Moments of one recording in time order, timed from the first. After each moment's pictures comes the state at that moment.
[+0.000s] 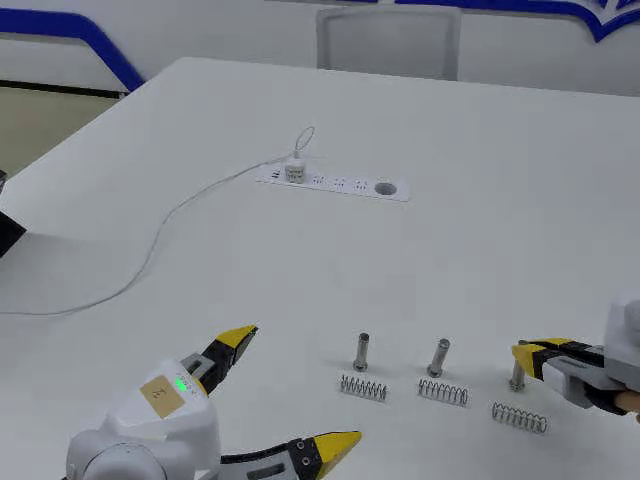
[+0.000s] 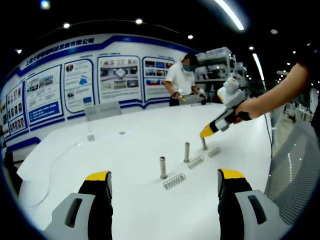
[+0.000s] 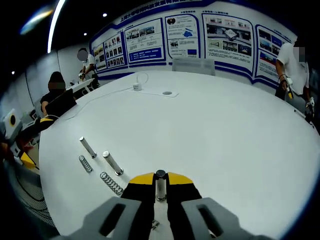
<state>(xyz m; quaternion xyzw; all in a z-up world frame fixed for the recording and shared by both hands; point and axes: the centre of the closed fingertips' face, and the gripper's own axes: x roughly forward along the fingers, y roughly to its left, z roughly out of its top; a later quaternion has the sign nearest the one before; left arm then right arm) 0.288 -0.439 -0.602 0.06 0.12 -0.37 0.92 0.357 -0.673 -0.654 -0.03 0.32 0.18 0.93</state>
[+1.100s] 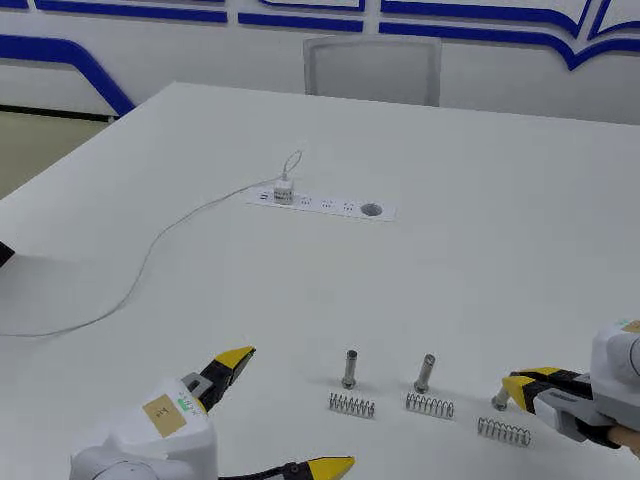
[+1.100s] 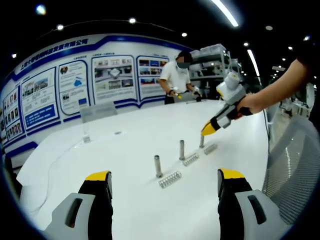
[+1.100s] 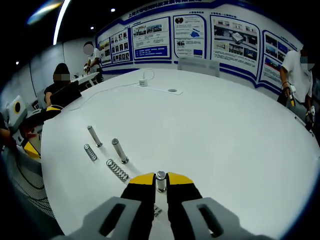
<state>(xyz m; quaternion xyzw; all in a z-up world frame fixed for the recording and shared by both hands) 0.283 -0.446 -0.606 0.08 0.12 -0.39 0.91 0.336 -0.674 -0.653 -0.05 0.32 0.19 0.93</state>
